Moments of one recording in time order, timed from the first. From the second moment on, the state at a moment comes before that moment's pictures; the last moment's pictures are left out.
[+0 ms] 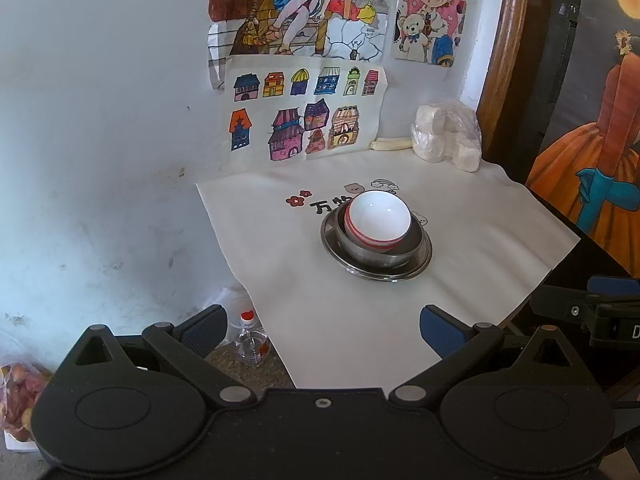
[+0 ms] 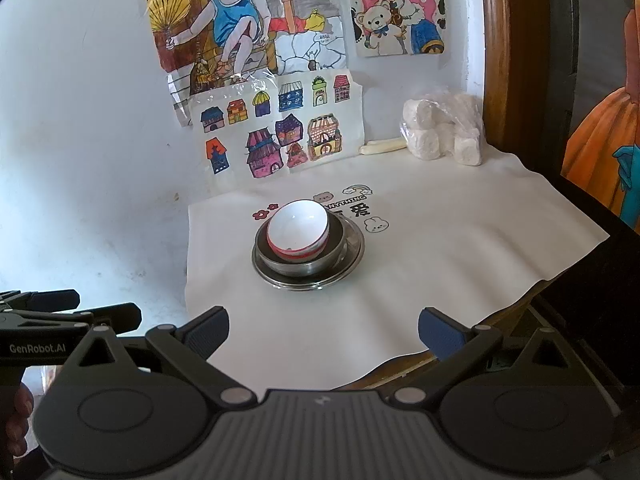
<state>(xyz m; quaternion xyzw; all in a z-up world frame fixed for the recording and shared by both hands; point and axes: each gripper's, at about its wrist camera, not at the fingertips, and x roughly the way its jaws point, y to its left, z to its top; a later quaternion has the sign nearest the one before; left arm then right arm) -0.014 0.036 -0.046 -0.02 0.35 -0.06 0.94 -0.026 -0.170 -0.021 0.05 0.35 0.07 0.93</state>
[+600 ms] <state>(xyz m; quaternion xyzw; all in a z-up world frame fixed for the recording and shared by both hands) -0.013 0.030 -0.042 0.01 0.36 -0.03 0.93 -0.026 -0.172 -0.020 0.05 0.35 0.06 0.93</state>
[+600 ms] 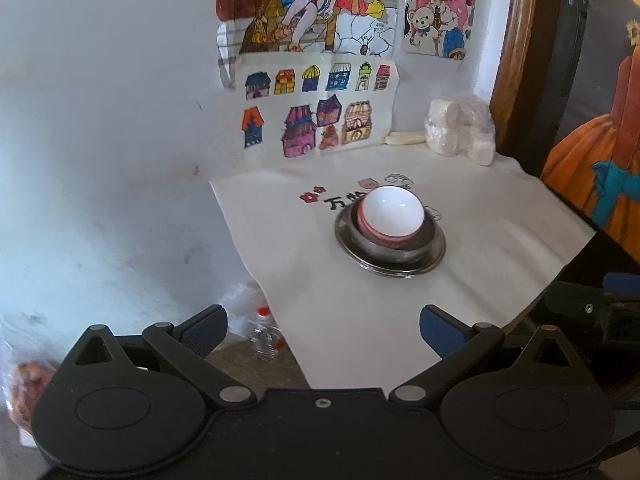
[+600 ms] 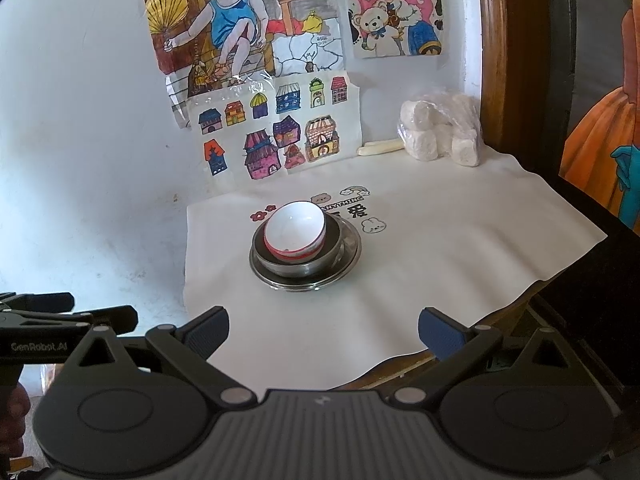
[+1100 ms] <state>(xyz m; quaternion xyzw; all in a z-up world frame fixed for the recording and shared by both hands) -0.015 0.027 -0.041 0.00 0.35 -0.07 0.94 -0.025 -0.176 -0.020 0.05 0.35 0.06 0.93</state>
